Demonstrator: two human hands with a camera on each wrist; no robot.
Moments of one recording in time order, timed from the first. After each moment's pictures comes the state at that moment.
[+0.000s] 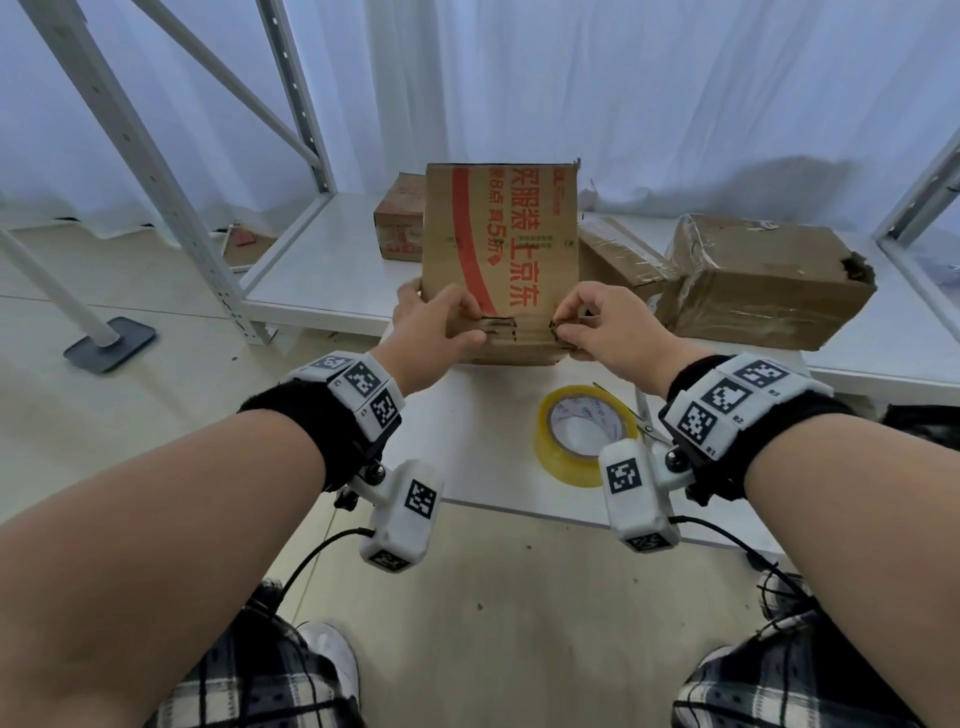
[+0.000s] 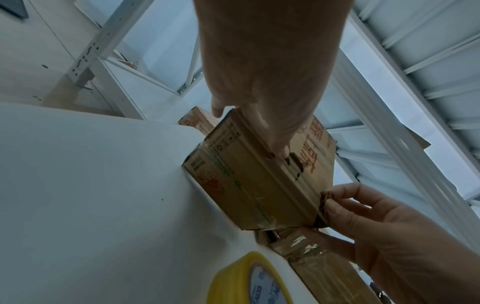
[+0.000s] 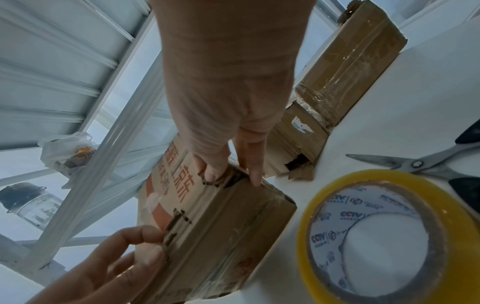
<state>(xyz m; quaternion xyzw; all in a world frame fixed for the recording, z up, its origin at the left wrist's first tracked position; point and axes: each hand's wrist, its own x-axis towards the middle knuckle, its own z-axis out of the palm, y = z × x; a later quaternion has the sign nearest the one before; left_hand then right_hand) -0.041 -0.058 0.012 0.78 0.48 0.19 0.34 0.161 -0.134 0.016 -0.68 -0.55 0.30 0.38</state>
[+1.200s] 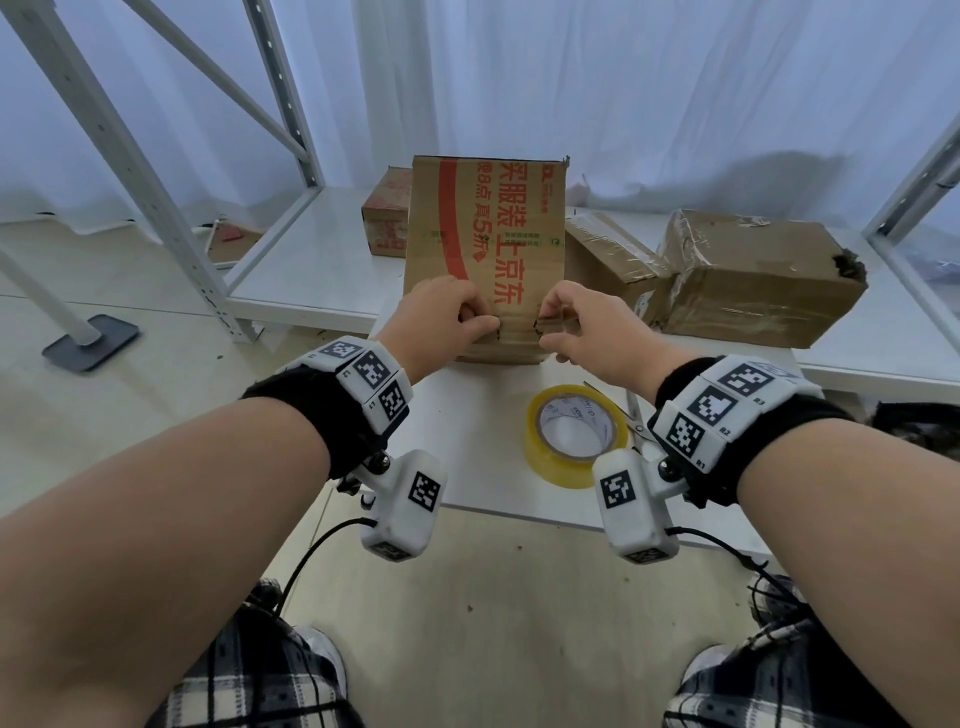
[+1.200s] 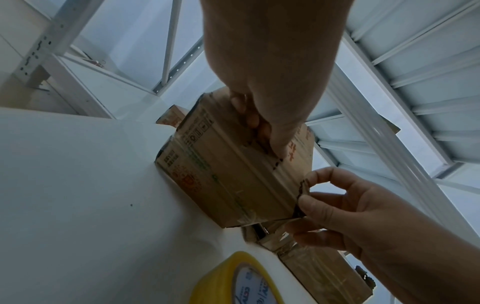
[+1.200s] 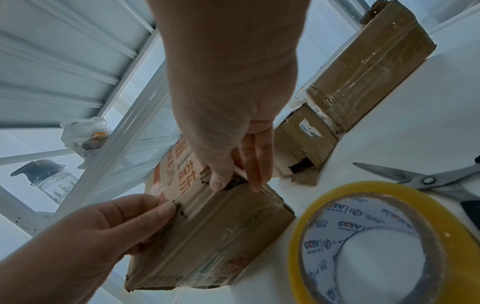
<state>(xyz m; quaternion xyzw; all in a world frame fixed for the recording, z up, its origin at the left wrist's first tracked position) -0.016 -0.048 0.020 0.88 0.40 0.18 0.21 0.163 -0.132 0.014 -0.70 -0.62 0.23 0.27</state>
